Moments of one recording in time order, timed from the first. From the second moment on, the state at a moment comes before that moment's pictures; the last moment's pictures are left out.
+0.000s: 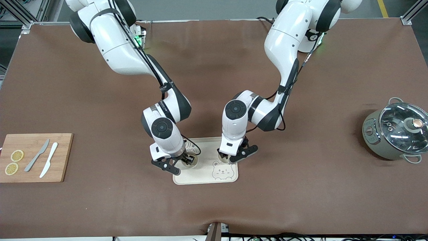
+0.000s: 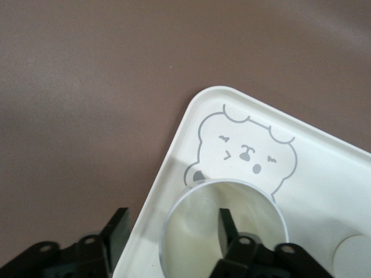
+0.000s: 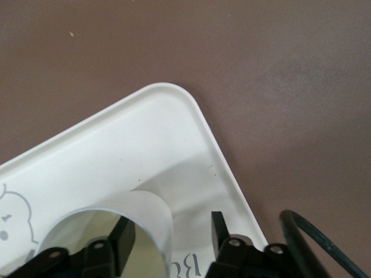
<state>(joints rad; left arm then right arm) -0.75 0.94 0.17 -1.22 0.01 2.34 -1.14 0.49 0.92 0.01 -1.22 -0.07 2.28 0.95</state>
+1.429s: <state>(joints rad) -0.56 0.61 0.19 -1.20 -0.02 1.98 -0.90 0.26 0.14 0.00 -1.59 0.00 1.69 0.43</state>
